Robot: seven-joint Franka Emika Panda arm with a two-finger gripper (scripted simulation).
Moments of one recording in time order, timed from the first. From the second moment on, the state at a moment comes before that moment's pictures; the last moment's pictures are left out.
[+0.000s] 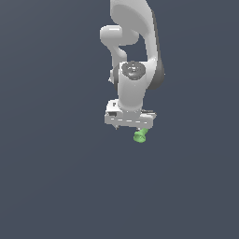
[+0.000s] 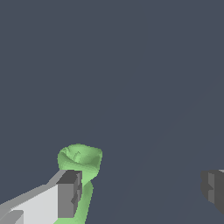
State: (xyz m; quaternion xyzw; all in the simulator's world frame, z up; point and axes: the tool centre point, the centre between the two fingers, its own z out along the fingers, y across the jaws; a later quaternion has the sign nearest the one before) arm -0.010 0.038 0.146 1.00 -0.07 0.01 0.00
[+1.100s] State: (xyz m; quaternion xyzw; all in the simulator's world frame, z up) arm -0.051 0.118 0.107 0.98 -0.19 0.00 0.00
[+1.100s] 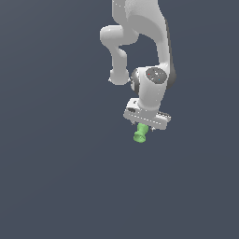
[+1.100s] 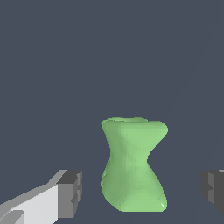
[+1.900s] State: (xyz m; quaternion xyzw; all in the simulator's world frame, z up) arm -0.053 0.119 0.069 0.98 -0.20 0.00 0.00
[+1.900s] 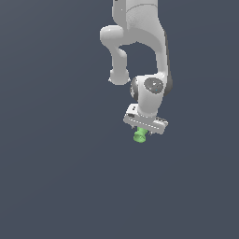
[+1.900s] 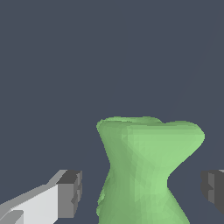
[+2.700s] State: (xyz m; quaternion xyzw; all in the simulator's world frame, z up) arm -0.052 0.120 0.057 0.98 -0.20 0.00 0.00
